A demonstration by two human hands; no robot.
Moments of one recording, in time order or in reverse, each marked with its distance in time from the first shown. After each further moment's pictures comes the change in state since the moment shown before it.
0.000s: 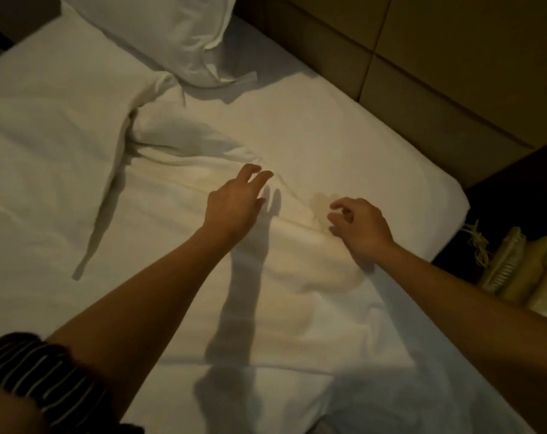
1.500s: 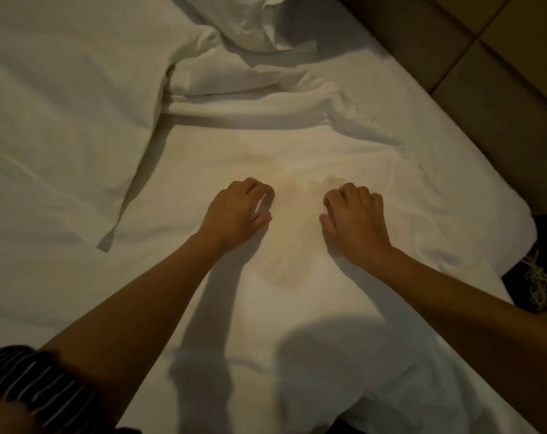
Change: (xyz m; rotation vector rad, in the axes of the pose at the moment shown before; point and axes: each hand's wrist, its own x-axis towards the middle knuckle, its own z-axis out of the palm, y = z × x) left_hand -0.021 -0.097 0.034 -0.192 -0.025 0.030; right_hand 0.026 -0.065 0.068 -0.756 0.038 -0.464
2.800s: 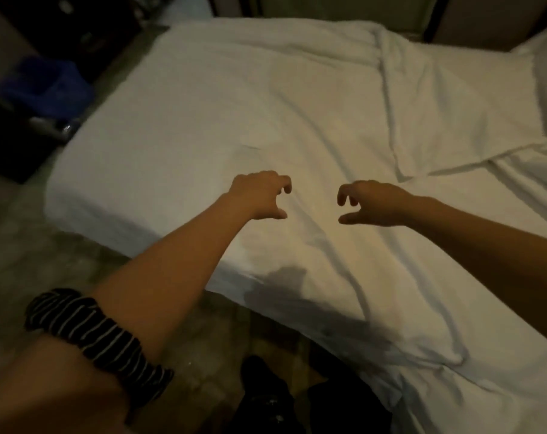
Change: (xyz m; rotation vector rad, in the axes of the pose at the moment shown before) left_hand -0.576 0.105 -0.227 -0.042 -0.028 -1.019; right_hand -0.255 -0.386 -0.229 -0.230 -0.577 -1.156
